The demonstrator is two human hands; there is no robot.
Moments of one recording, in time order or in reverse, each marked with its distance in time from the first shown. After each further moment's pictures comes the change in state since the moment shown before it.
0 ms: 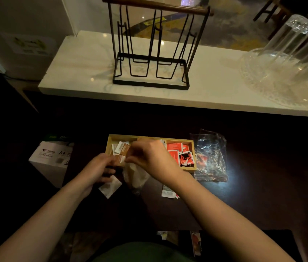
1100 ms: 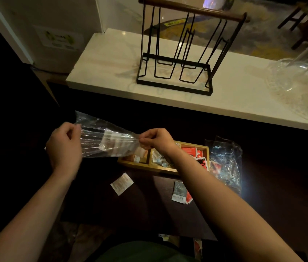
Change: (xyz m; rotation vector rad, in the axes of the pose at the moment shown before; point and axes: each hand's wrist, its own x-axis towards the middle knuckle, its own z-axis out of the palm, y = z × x) left_hand -0.014 0.023 -0.072 0.358 0.947 0.512; right_hand 0.061 0.058 0.045 0.605 -0.088 0.553
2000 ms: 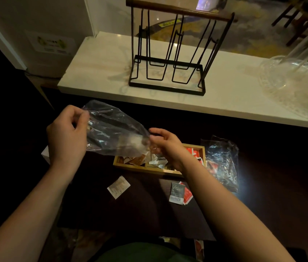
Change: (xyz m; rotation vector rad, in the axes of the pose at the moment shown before) left_hand 0.000 0.064 -0.010 -0.120 -0.008 0.264; right_hand -0.024 0.007 -0.030 0.505 -0.007 0.070
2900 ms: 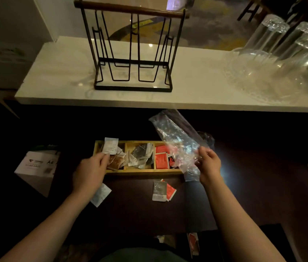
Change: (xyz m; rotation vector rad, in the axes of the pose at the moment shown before) left_hand -0.076 -0.030 0.090 0.253 -0.544 -0.015; right_hand -0.075 0.051 -0.149 0.269 0.932 -0.092
